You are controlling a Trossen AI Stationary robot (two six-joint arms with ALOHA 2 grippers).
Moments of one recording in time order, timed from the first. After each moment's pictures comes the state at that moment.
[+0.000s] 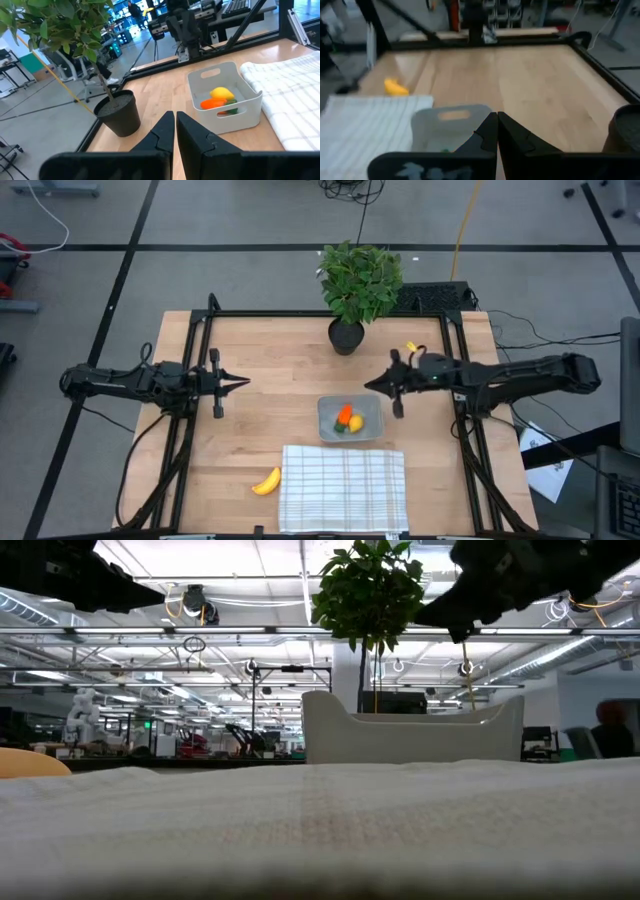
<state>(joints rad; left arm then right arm) -0.10 0.29 0.31 -0.15 -0.23 0.30 -0.05 0.97 0.50 0.15 -0.04 0.03</state>
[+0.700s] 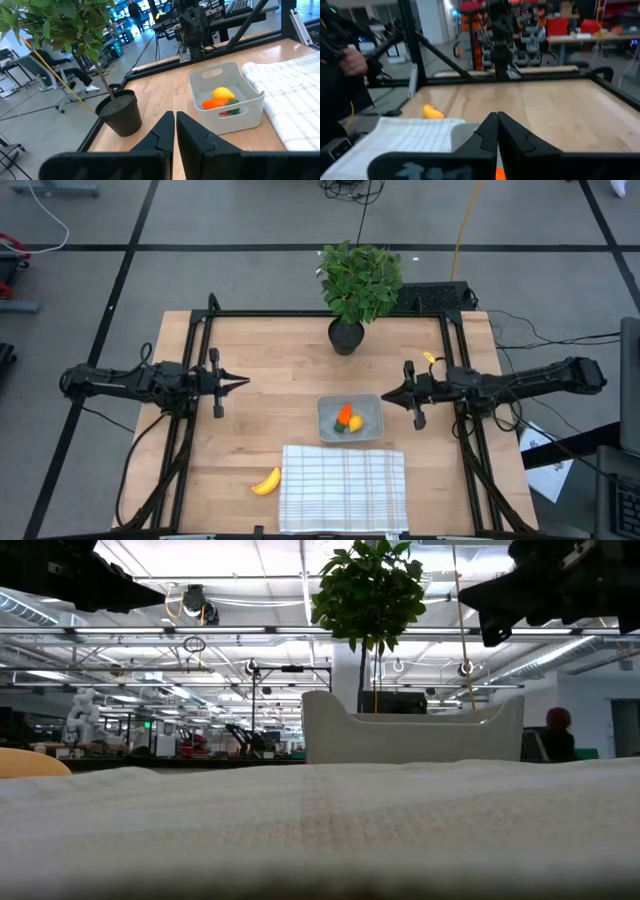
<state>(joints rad) -0.10 0.29 0.31 -0.15 -0.24 0.30 0.05 0.70 0.20 0.45 -0.05 0.09</state>
